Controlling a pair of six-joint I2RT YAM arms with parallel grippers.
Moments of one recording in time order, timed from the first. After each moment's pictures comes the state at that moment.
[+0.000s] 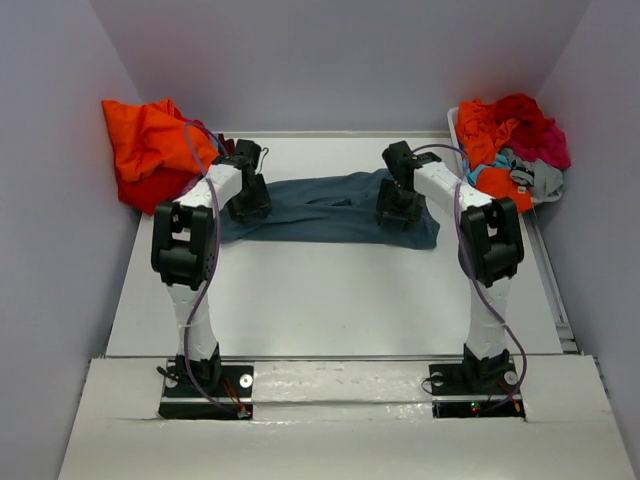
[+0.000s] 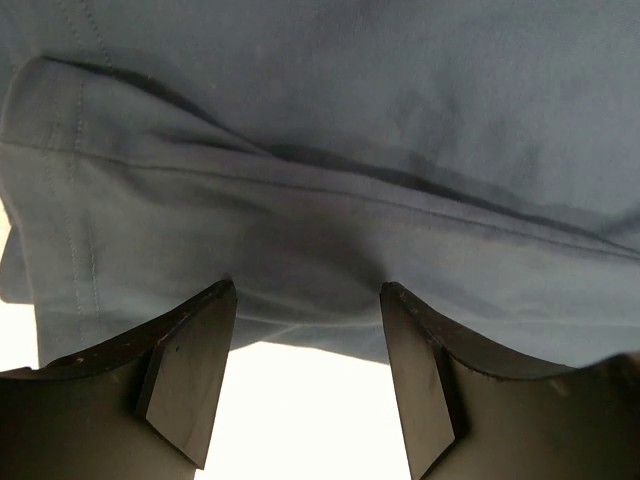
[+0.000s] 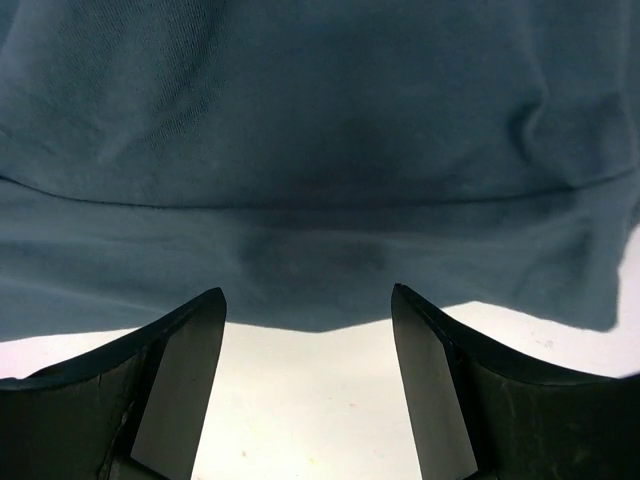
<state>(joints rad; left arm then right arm) -0.21 2.02 1.58 -0.78 -0.13 -0.49 0.35 2.07 1.71 -0.96 0.11 0.61</state>
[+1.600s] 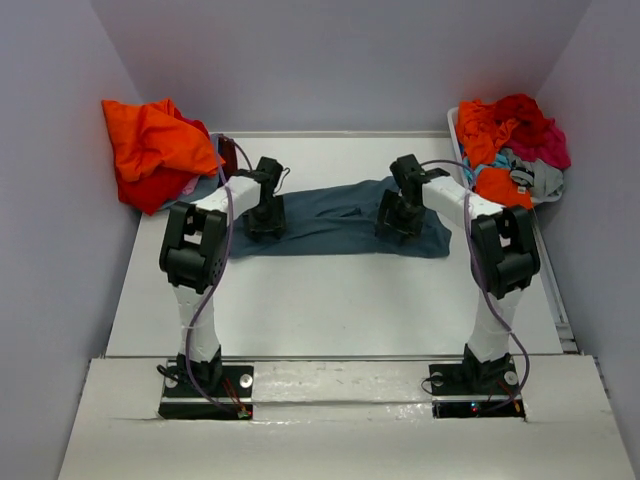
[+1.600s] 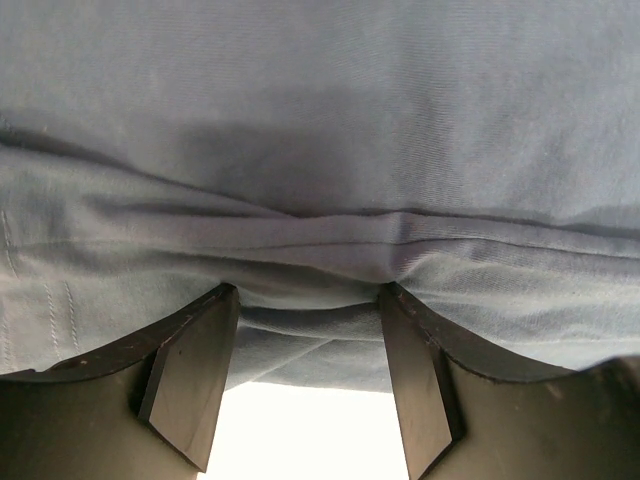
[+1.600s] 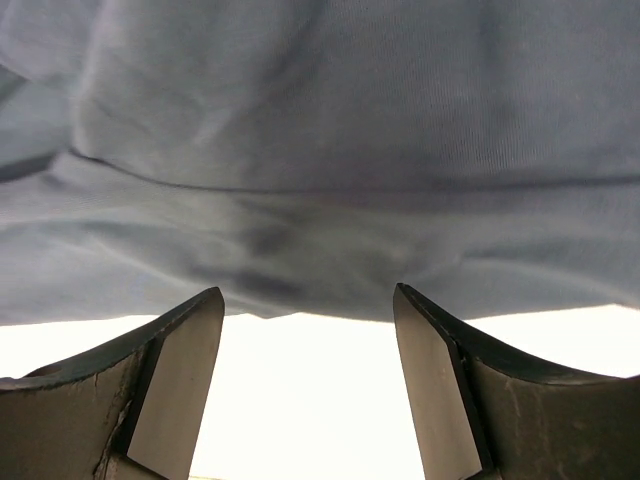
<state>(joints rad) -0.31 2.03 1.48 -0.78 -0.11 -0.43 0.34 1.97 1.47 -0.79 -0.08 0.67</state>
